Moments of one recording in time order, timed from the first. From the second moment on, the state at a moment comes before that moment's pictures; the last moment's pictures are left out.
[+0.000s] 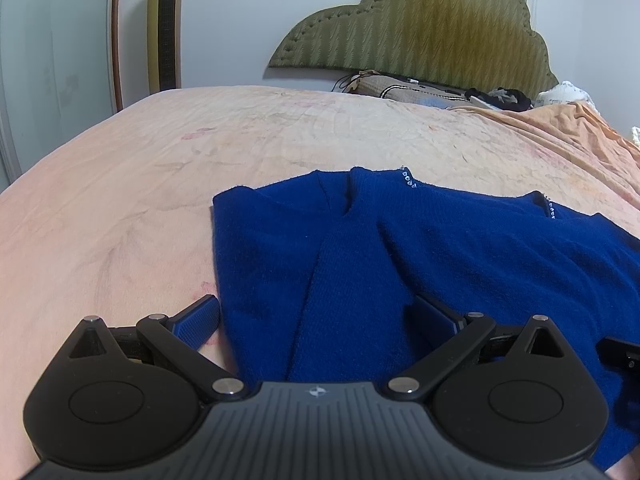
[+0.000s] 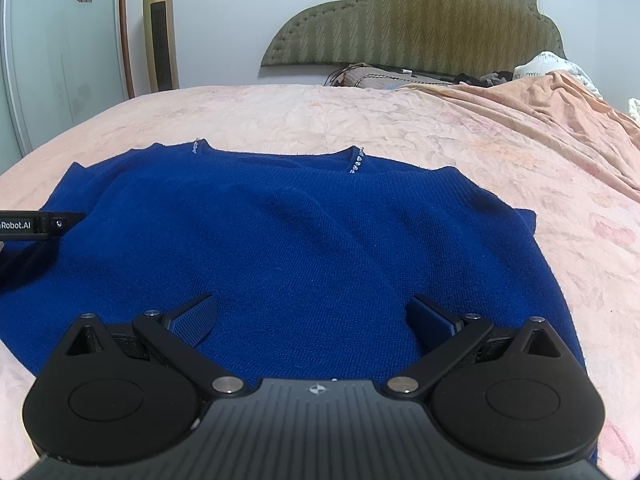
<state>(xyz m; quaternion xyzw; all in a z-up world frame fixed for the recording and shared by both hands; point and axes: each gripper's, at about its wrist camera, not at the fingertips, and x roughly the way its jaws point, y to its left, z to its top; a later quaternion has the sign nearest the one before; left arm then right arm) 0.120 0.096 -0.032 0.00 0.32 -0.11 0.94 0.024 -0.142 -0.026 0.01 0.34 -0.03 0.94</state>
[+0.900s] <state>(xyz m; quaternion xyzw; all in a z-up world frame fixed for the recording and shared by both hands) 0.172 0.188 -0.013 -0.08 0.41 -0.14 0.90 -0.026 -0.037 0.006 -0.09 0.30 0.07 0.95</state>
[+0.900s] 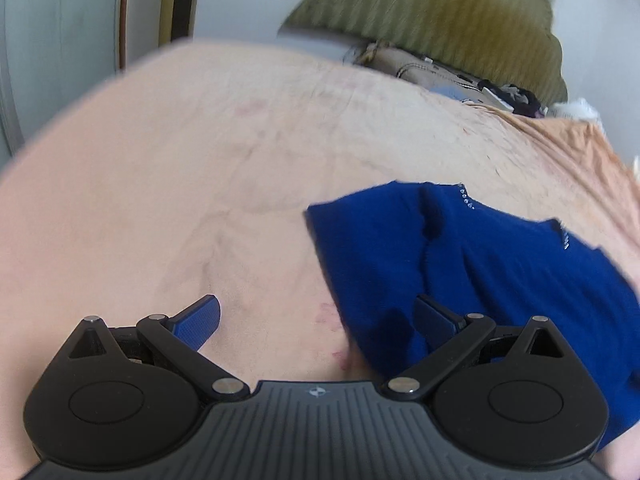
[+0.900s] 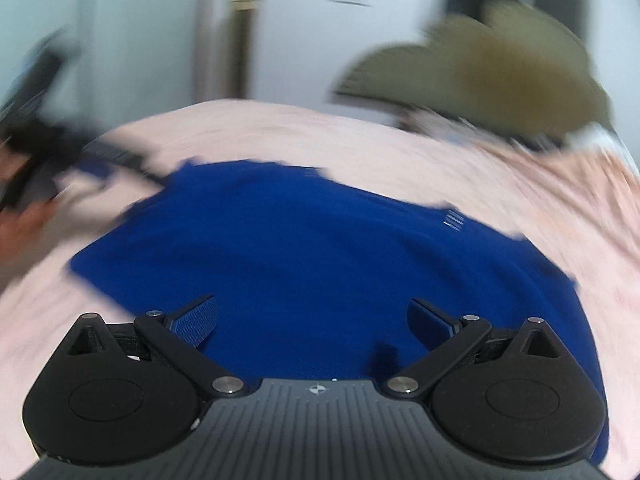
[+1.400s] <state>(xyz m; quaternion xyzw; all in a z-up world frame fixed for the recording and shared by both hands) 0.240 0.152 -0.028 -0.20 0.44 -0.31 0.82 -0.005 0.074 -0.024 -0.31 0.23 0.07 0.92</state>
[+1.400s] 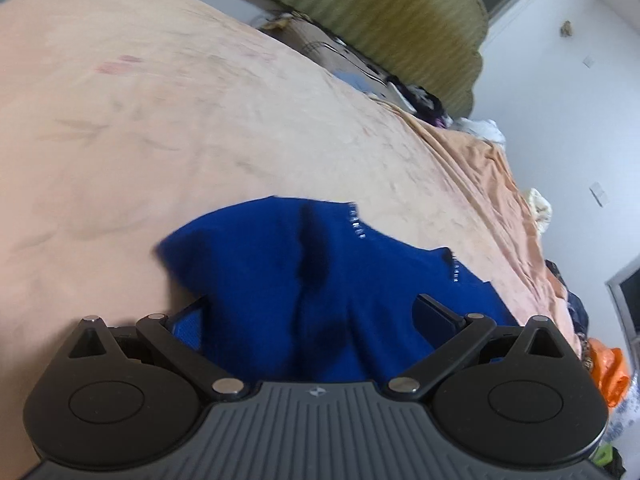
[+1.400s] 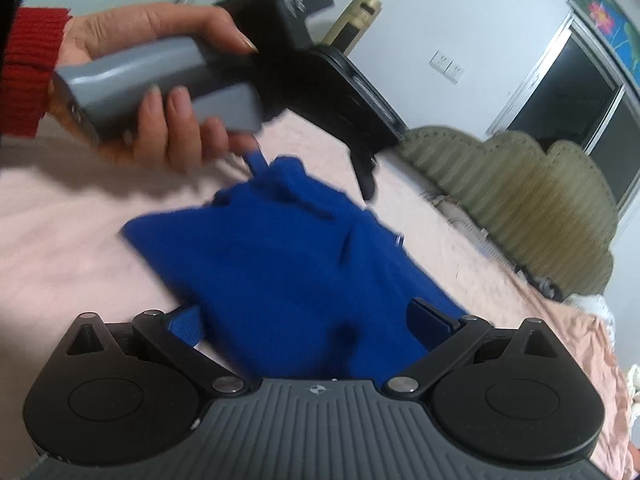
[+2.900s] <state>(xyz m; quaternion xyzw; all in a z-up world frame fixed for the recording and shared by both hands) 0.198 -0.058 0.072 -0.01 0.39 -0.22 0.90 -0.057 -0.067 0.029 -0.12 0.17 -0.02 0.98</state>
